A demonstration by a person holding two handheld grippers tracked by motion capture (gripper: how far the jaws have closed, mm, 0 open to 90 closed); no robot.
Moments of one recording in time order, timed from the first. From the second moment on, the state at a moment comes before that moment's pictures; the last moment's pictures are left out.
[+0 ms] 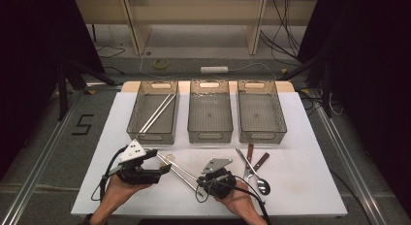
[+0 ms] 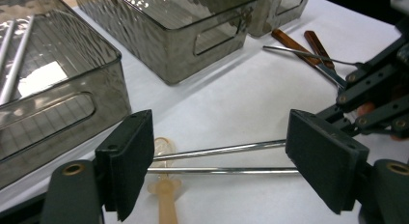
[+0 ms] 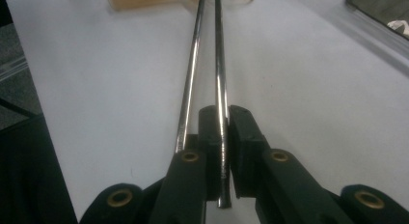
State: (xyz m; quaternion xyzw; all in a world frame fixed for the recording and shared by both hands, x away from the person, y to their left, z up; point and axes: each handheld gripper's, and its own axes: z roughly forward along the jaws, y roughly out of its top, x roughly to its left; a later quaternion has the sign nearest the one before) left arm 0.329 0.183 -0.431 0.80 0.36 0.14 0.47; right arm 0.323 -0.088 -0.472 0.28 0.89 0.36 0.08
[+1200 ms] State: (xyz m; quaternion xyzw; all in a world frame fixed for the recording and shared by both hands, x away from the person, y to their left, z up) left arm 0.378 0.109 -0.458 0.94 0.11 0.14 0.29; right arm 0.331 -0.104 -0.448 0.26 0.89 0.36 0.08
